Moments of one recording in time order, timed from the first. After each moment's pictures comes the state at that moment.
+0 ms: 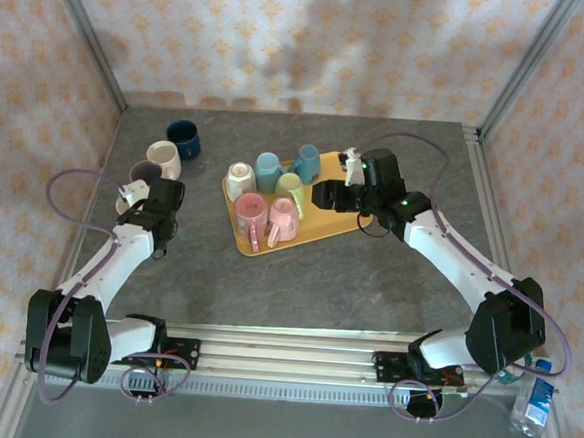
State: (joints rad) left arm -0.04 1.19 0.73 -0.61 -0.63 -0.65; right arm 0.50 1.39 1.12 -0.39 -0.38 0.41
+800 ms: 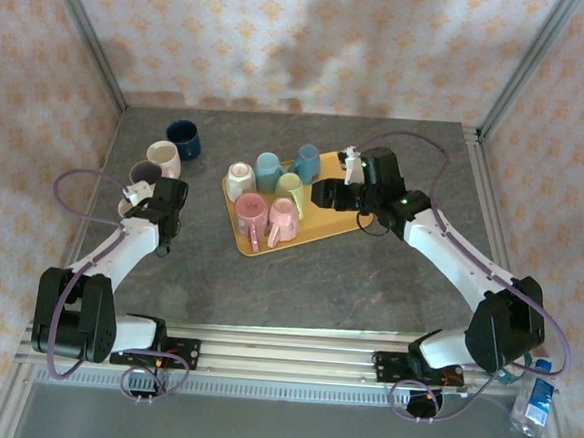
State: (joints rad) left arm -0.03 1.29 0.73 -0.54 -0.63 -0.67; right arm 0.50 1.40 1.13 -0.38 -0.39 0.41
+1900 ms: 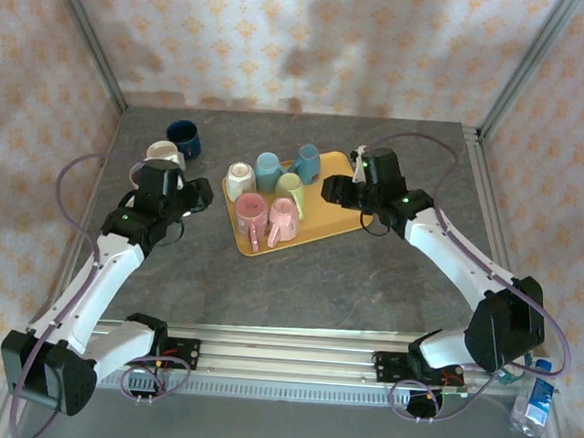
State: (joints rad) left arm -0.17 1.03 0.91 -0.53 -0.01 -0.53; right arm 0.49 1.41 1.15 -0.44 -0.18 0.51
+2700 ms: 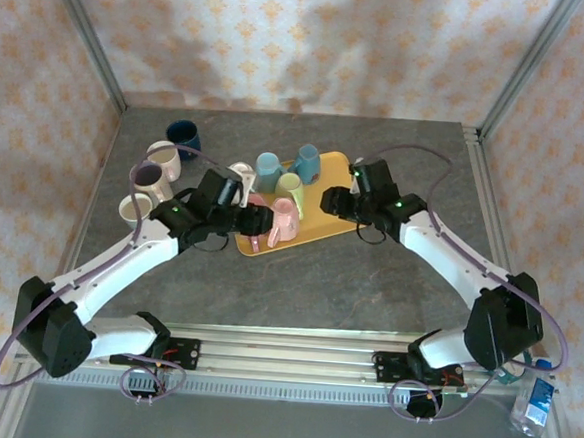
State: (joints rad) left arm -0.54 1.23 0.99 -0.56 0.16 -0.49; right arm 0.52 1.40 1.09 -0.50 -0.15 0.61
